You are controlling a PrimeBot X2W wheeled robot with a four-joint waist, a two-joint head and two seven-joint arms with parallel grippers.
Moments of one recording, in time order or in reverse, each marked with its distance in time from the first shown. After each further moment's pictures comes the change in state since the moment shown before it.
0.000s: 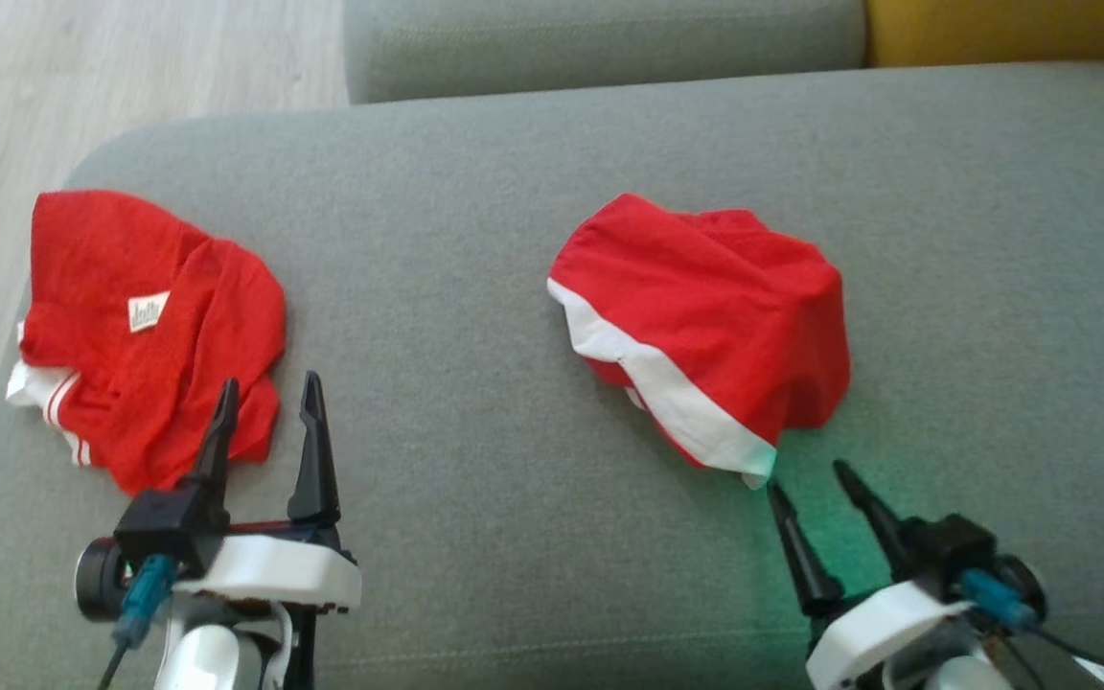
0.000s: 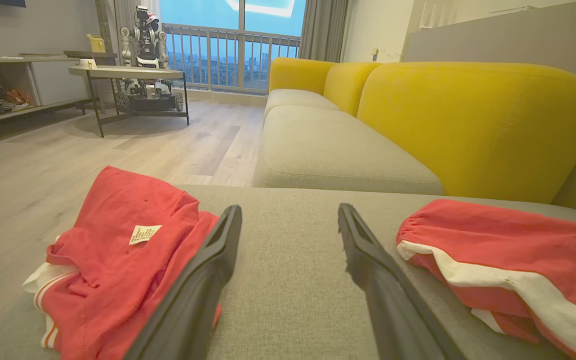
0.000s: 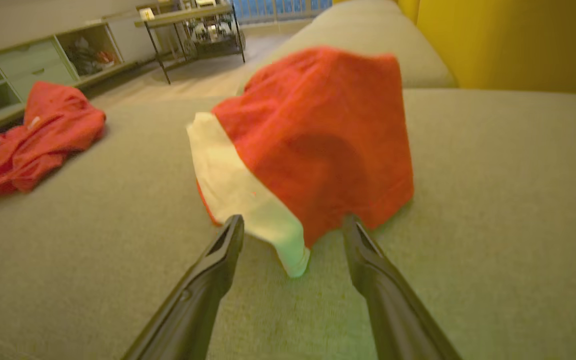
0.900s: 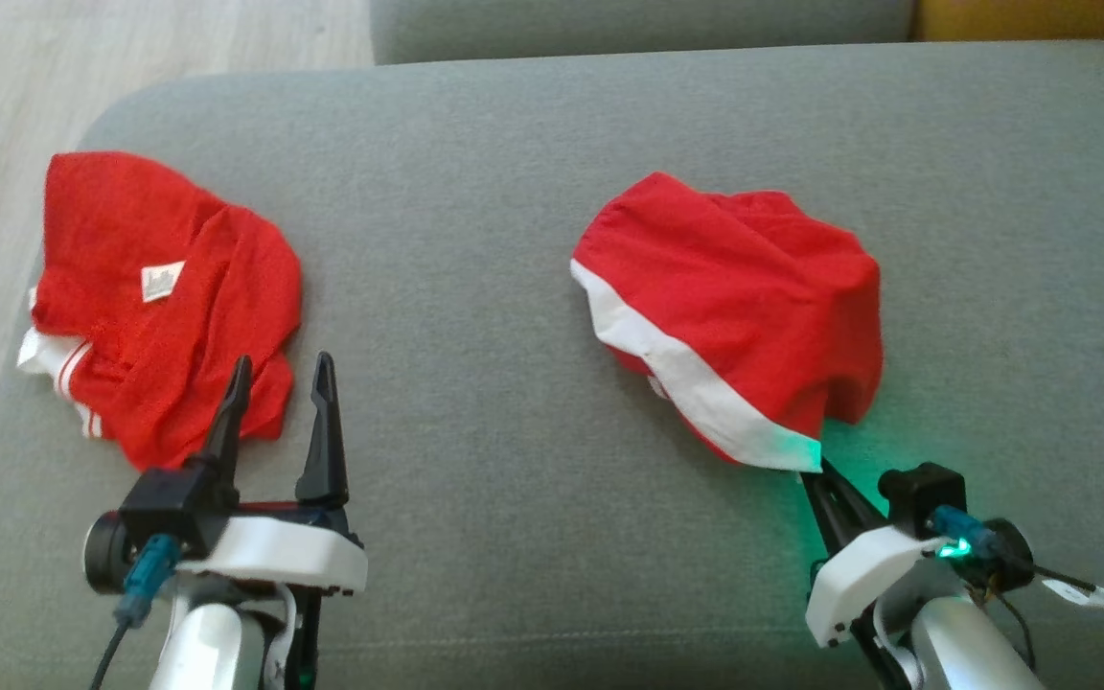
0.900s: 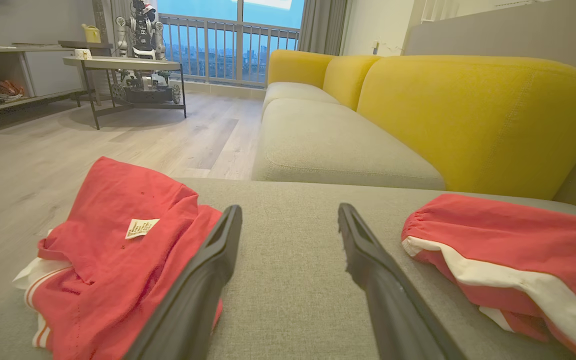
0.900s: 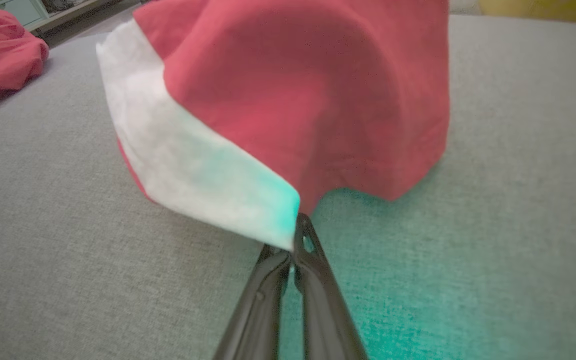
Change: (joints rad) left arm -0.039 -0.032 0.032 0.030 0.026 -0.078 0.000; right arm -0.228 -0.001 -0.010 0.393 -0.030 0.000 -0.015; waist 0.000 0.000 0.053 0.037
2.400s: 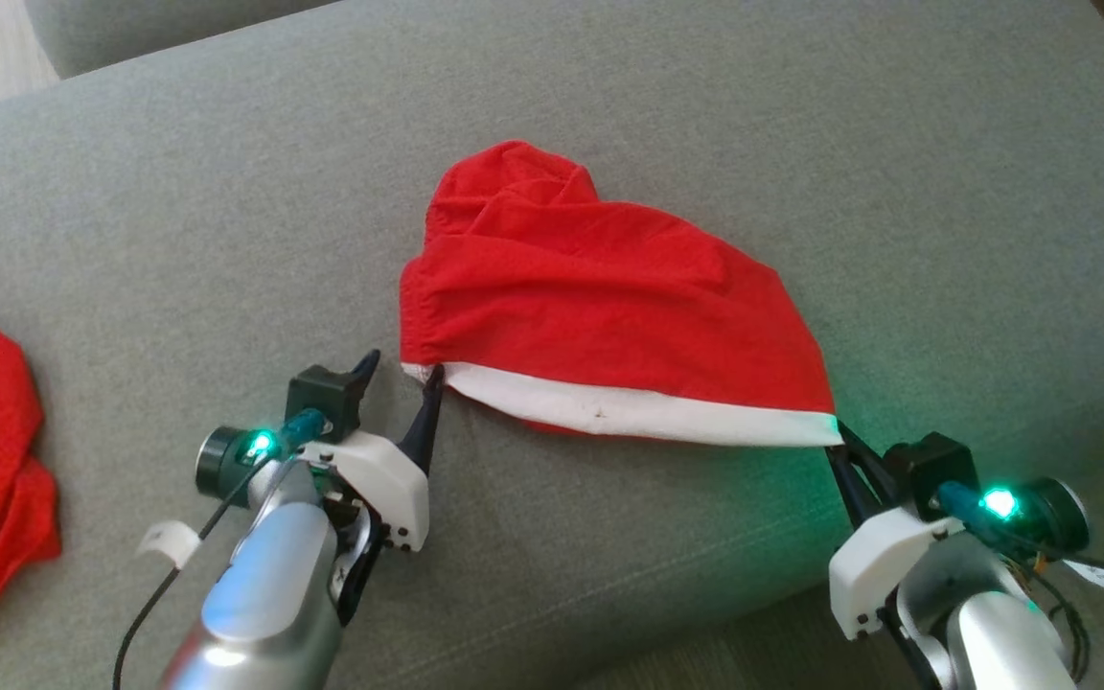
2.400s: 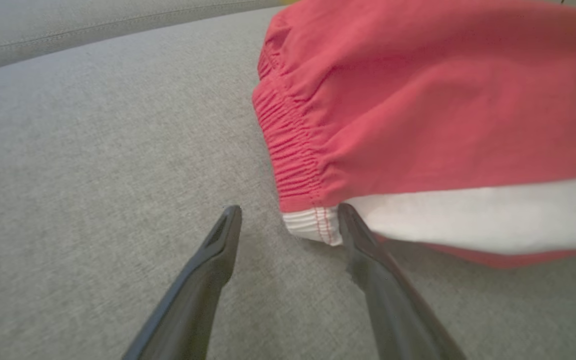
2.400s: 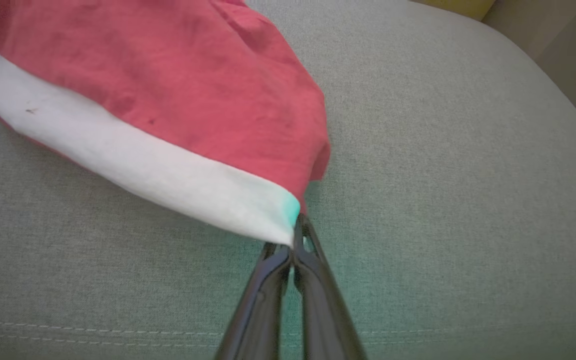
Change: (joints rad) left arm -0.401 -0.002 -0.236 0.693 0.005 -0.110 0.017; right arm 0.153 0.001 -0.053 -0.485 -0.199 0.000 0.307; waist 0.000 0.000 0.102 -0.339
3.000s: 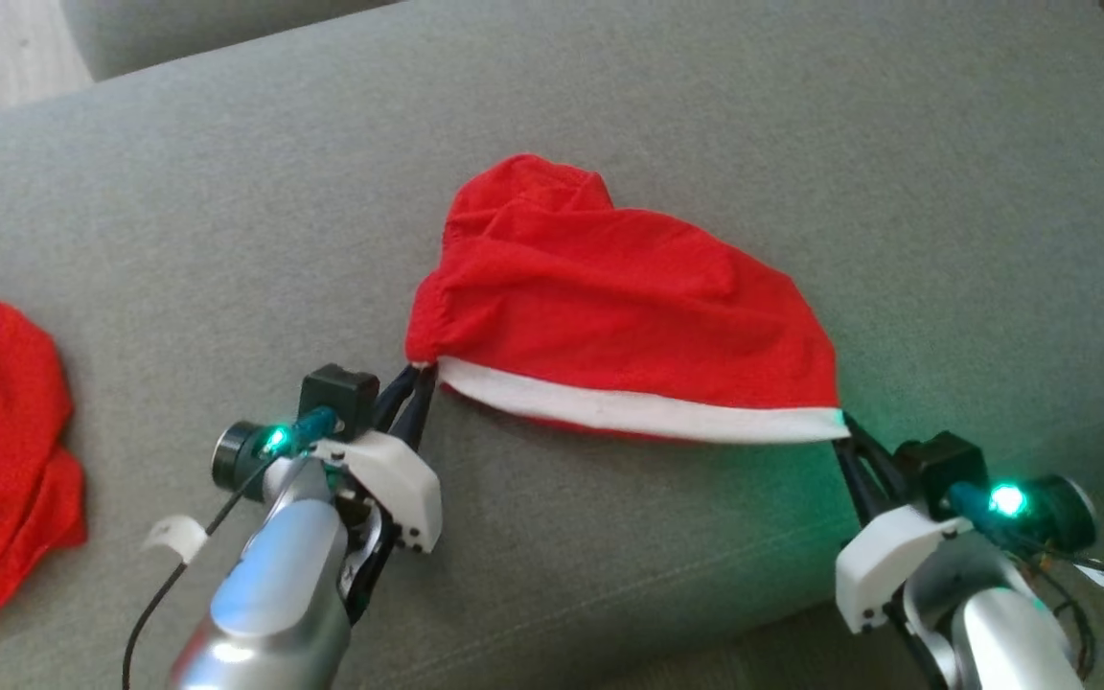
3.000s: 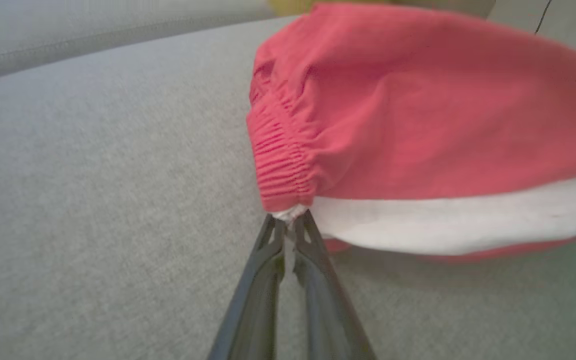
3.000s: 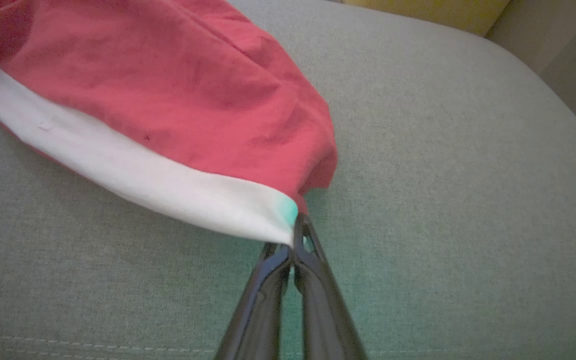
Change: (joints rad) left arm -0.017 -0.003 -0.048 0.034 -0.030 -0.030 -0.010; right arm -0.005 0.000 -0.007 0.016 0.009 0.000 -0.030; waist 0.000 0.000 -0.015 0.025
